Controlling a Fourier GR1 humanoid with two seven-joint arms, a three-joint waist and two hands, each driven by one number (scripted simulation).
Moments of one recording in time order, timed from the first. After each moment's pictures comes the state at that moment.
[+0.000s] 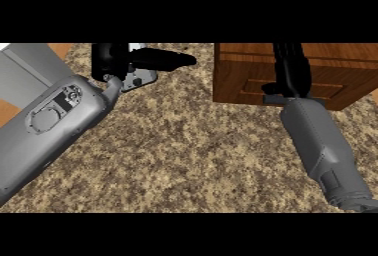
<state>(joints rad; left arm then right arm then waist) -1.01 0.49 -0.63 -1.23 0.53 0.79 0.28 -0.88 -0.19 -0.19 -0.50 1.22 -0.71 -0.10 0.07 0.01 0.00</state>
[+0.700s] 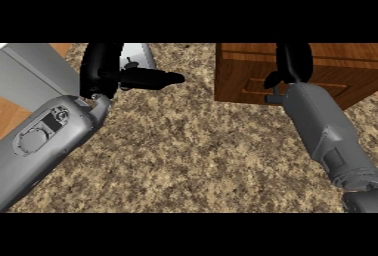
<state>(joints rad) -0.87 0.53 -0.61 -1.35 0.49 0.77 0.26 -1.05 -0.23 -0.24 -0.27 1.23 -0.74 -0.10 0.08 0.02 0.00</state>
